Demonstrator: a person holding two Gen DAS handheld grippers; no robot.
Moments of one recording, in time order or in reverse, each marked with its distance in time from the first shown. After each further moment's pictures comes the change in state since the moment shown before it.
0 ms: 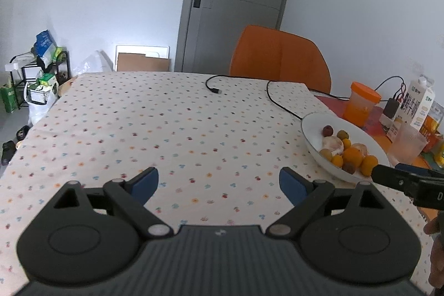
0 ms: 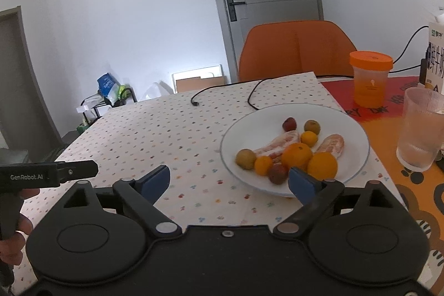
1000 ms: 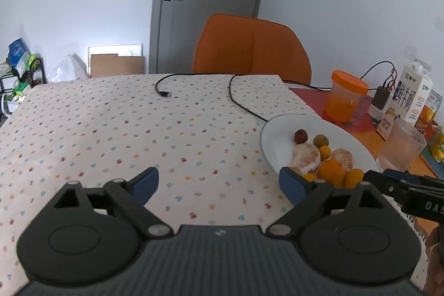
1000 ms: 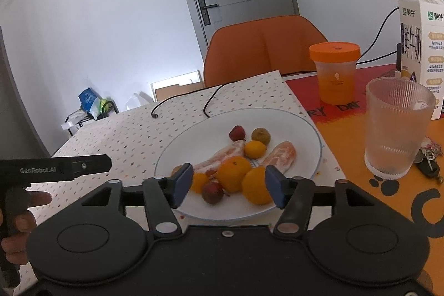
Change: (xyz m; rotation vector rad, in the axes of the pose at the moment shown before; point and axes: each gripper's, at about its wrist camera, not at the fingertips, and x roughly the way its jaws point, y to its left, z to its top) left arm 0.073 -0.075 0.024 0.065 0.046 -0.054; right arm 0.017 -0.072 0.009 0.081 -0.011 -0.050
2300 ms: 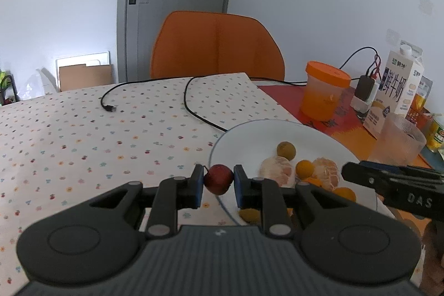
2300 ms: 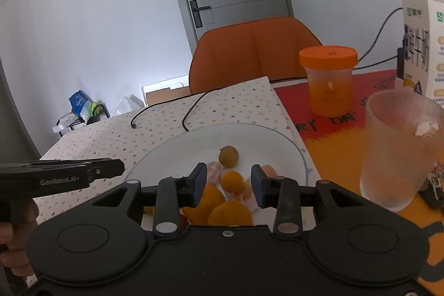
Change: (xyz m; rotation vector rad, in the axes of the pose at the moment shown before) left arm 0.067 -0.053 0.016 0.096 -0.004 -0.098; right arm 0.032 -0.029 0.016 0.004 -0.013 -0.025
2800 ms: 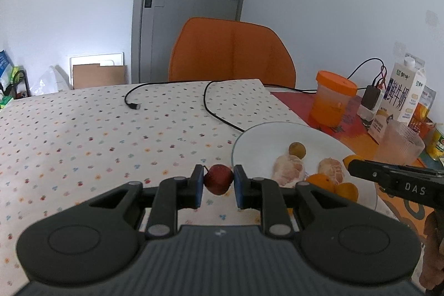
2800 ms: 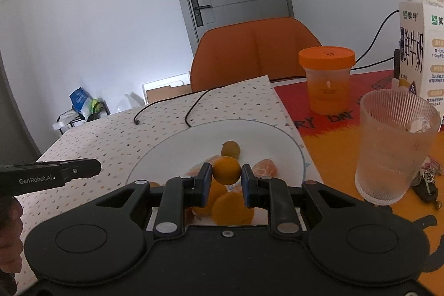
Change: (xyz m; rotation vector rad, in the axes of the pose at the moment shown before) left arm -0.030 0.017 -0.007 -0.041 -0.029 0.039; right arm -0.006 0.006 -0.001 -0.011 0.004 -0.005
